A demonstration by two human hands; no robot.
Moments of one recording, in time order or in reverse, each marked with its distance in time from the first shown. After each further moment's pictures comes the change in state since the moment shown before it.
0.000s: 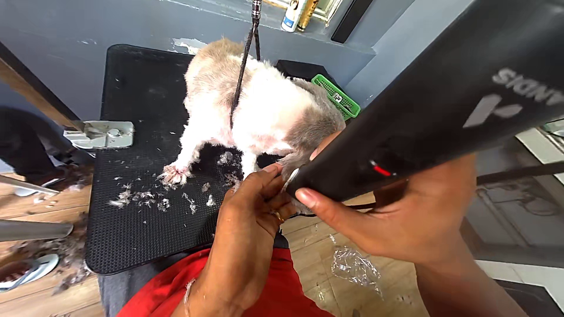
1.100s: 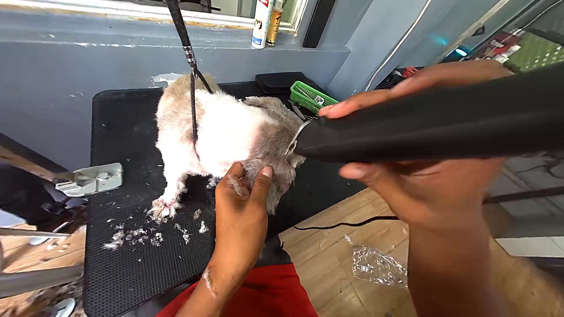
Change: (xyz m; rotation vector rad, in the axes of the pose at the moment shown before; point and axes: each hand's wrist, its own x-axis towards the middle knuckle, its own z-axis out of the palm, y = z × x) left_hand 0.052 -0.017 0.013 0.594 -0.031 0.412; right_hand 0.007 0.049 -0.045 0.389 0.145 -0.110
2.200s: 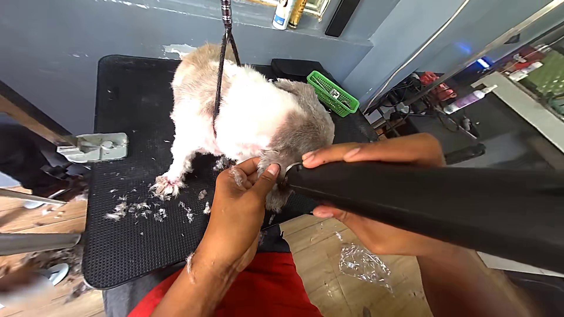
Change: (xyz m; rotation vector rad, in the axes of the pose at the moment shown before) left_hand -0.011 0.010 -0.025 -0.189 -0.048 -0.243; right_hand -0.025 0.009 0.041 0.083 -0.189 -0.024
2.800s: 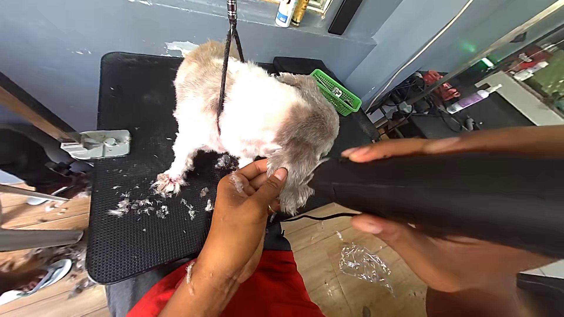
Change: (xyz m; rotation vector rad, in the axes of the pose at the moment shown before) left_hand -0.012 -0.001 0.001 -0.081 0.001 -0.035; right_hand -0.009 -0.038 -0.006 -0.182 0.176 0.124
